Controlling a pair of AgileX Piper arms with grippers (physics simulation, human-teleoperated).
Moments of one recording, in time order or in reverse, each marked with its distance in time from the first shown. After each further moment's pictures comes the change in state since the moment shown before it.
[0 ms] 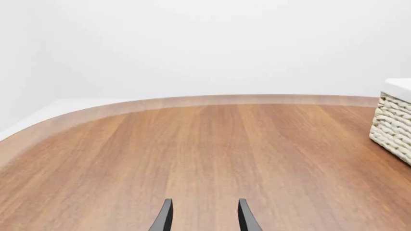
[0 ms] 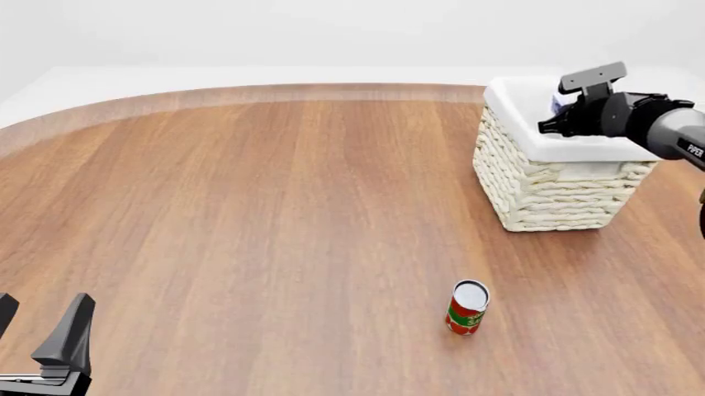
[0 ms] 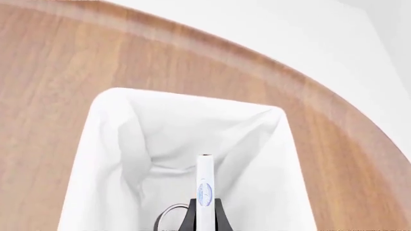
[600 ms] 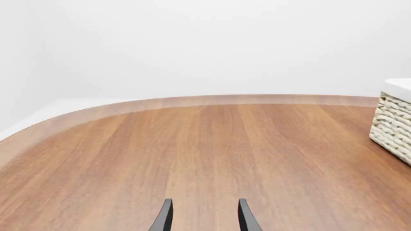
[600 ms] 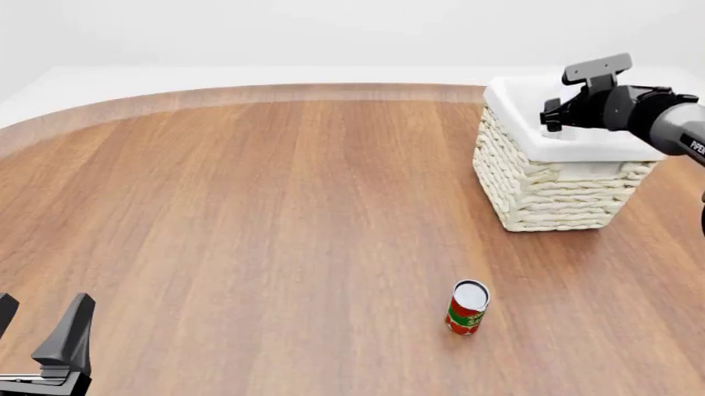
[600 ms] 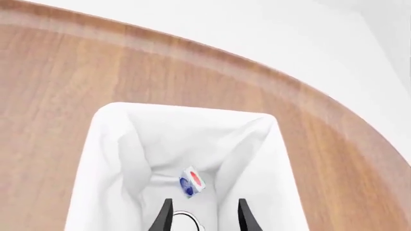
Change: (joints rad) left arm 0.000 0.000 0.000 0.000 0.000; right arm 0.002 -0.008 -0.025 -0.001 0.038
